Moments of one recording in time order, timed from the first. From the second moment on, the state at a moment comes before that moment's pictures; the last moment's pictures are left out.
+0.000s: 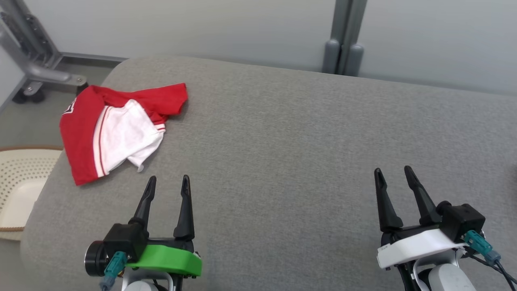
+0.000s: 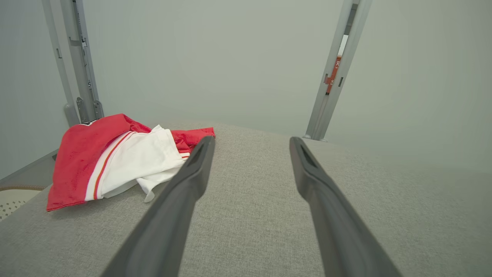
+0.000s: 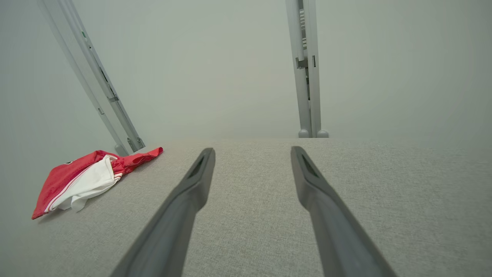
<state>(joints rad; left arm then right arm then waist) -0.06 0.05 -0.23 0.14 -0.28 0.02 -0.26 -0.03 -0.05 0.07 0.12 0.25 0.13 -0.26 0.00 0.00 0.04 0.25</state>
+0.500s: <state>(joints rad) -0.05 0.05 -0.15 0.13 -0.25 0.02 -0.26 -0.04 -0.05 0.16 0.15 0.28 0.13 -0.26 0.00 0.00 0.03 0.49</state>
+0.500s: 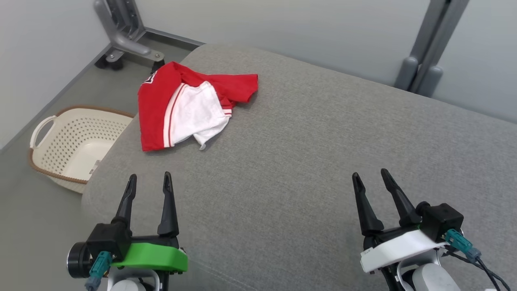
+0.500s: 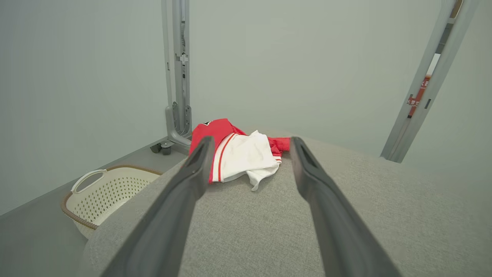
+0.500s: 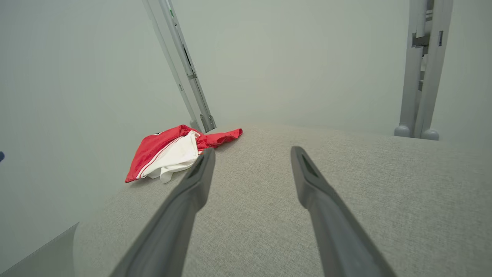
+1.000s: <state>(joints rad) -0.07 0.05 -0.11 0.13 -0.24 0.04 -0.26 -0.09 -0.05 0.19 0.17 0.22 0.13 -0.26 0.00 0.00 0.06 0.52</state>
